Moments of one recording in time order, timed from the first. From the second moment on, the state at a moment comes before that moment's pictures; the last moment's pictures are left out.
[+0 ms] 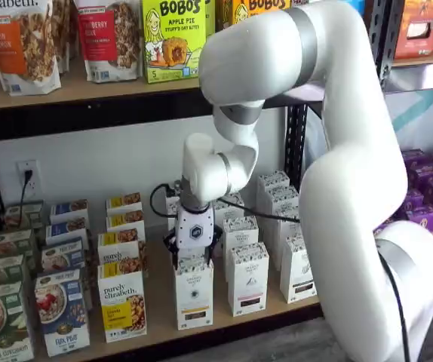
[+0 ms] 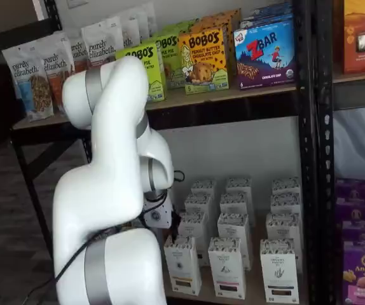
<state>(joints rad) 0.36 0.66 -1.12 0.11 0.37 0.26</state>
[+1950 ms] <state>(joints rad) 0.31 0.93 -1.49 0.13 0.54 -1.36</state>
